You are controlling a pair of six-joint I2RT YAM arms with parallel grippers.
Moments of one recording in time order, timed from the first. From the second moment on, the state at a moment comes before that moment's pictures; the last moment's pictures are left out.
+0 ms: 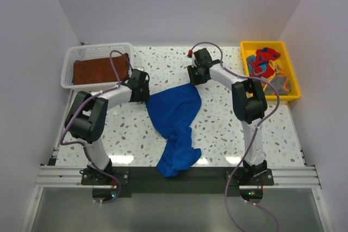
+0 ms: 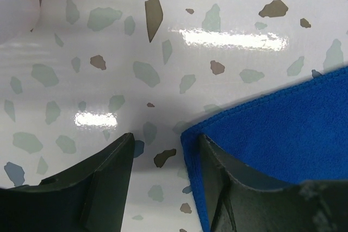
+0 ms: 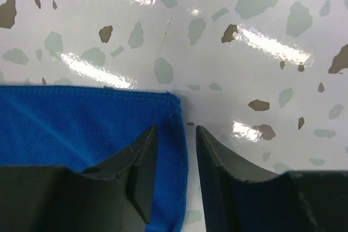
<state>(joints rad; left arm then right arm) -0.36 1.80 1.05 -0.23 -0.21 -0.41 0.39 2.19 1.69 -0.49 -0.06 0.10</state>
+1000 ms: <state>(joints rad) -0.42 1.88 1.14 -0.25 -0.28 -0.41 0.35 2.19 1.64 -0.44 -0.01 0.08</state>
